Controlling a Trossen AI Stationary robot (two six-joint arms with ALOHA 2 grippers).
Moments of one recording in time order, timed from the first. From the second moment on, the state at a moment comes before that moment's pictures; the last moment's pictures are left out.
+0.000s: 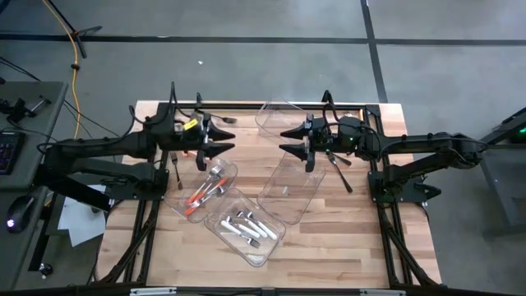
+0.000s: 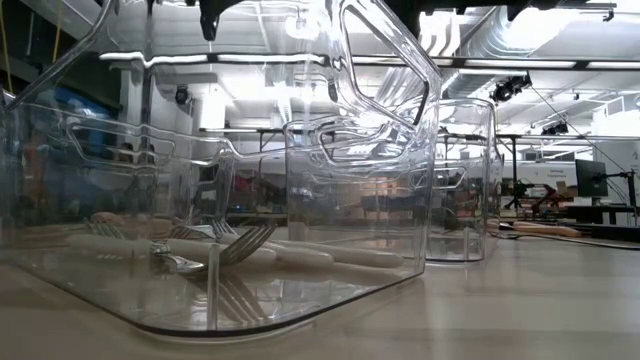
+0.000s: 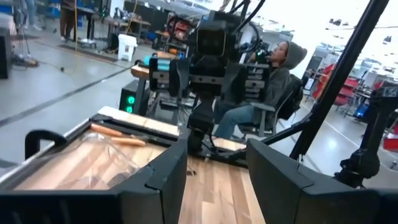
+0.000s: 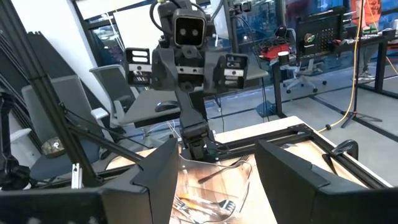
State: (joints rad) left arm 0.18 0.88 0.72 0.18 0.14 -0.27; right arm -0.13 1.19 0.84 0.38 -0.08 0.20
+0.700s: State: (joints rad) left arm 0.18 0.91 0.71 0.19 0.13 -0.21; right arm -0.13 1.19 0.84 0.31 -0.08 0.20
